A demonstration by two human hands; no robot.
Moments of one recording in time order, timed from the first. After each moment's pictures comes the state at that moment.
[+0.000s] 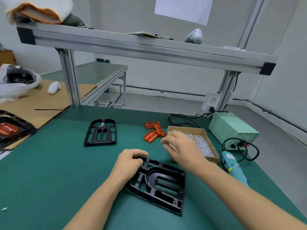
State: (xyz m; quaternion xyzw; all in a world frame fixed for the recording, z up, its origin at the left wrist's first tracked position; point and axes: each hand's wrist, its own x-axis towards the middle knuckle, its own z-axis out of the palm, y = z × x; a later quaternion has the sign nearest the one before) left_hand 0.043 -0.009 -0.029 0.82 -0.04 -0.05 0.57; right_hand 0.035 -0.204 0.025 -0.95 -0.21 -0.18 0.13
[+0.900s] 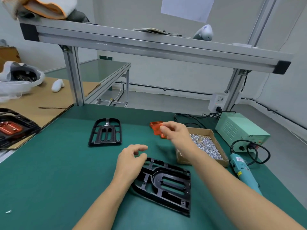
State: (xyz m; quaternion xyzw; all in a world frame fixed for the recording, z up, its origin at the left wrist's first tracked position) left_hand 0.039 -0.007 -0.021 0.81 -0.01 0.06 0.58; right_hand 0.095 -0.172 0.020 -0.82 -0.05 -0.09 0.56
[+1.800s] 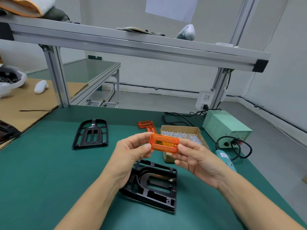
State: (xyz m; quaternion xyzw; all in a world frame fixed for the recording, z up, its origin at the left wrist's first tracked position) left_hand 0.023 -0.030 0.019 0.58 -0.14 -0.05 0.80; right_hand -0.003 -0.242 0.034 -0.56 -0.02 0.13 0.82
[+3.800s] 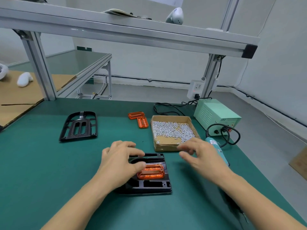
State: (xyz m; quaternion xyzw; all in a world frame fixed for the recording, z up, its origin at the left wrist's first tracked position) left_hand 0.007 -0.032 0.002 0.95 -0.18 0.02 0.27; right_hand -0.027 -0.277 0.013 -0.96 -0.05 -0.14 0.24
